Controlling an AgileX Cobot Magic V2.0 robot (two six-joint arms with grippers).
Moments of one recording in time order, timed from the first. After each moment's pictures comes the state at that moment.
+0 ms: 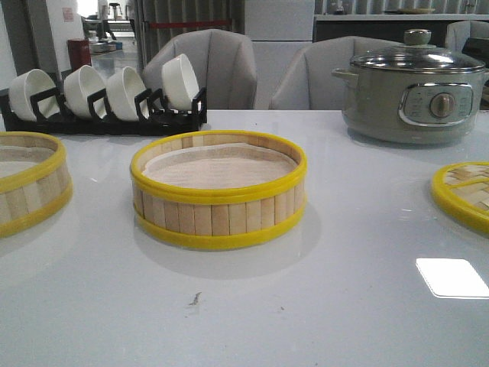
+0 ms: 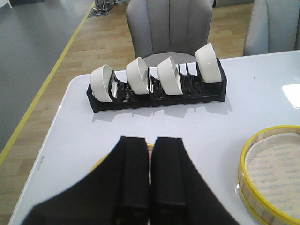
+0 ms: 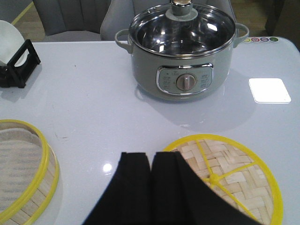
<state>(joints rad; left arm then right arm) -0.19 0.89 -1.09 0.23 0.63 -0.15 -0.03 0.93 -0.86 0.10 0.36 0.02</state>
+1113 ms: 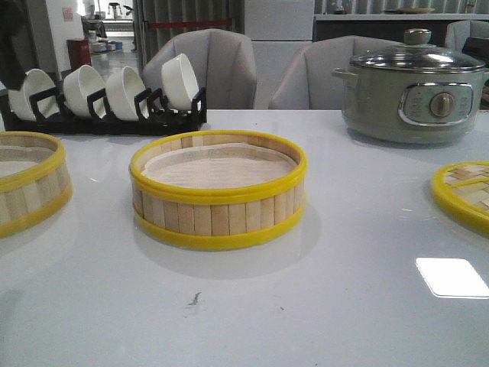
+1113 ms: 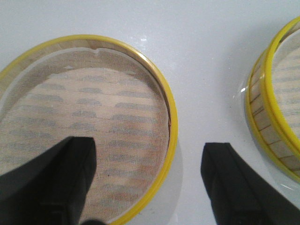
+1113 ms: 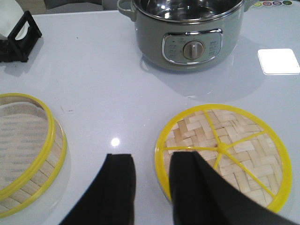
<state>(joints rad) -0.19 1.51 -1.13 0.13 0.58 -0.15 -0.03 0.93 -0.86 0.13 0.47 0.02</state>
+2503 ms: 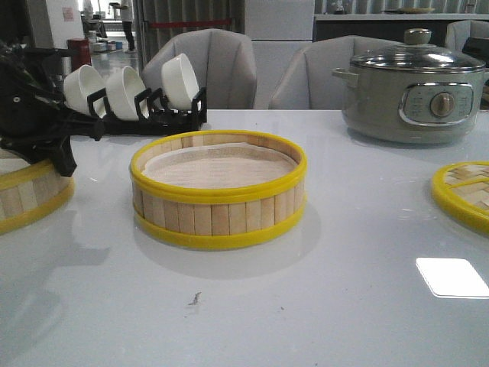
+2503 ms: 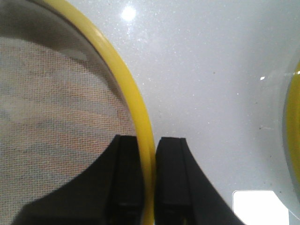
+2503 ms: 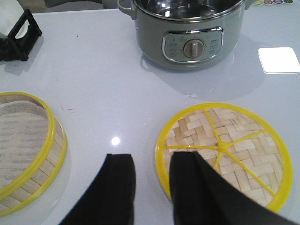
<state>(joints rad) -0.21 1.95 -1.35 0.08 0.56 -0.15 -0.03 0.93 -0.86 0.13 0.47 0.02</state>
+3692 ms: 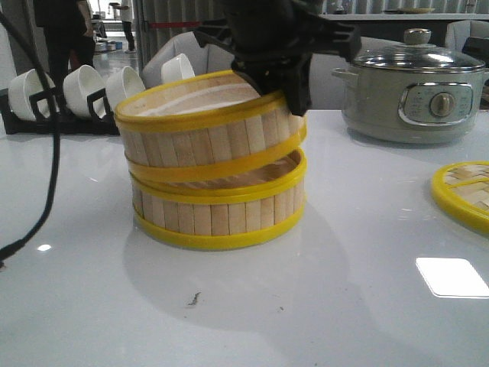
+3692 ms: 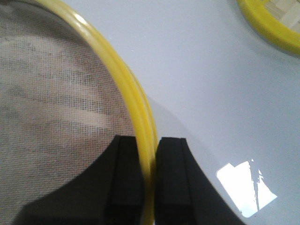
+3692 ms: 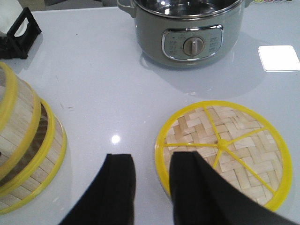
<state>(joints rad) -0.79 2.01 -1.81 0.06 0.85 -0.15 -0.03 0.93 -0.86 0.13 0.48 0.02</state>
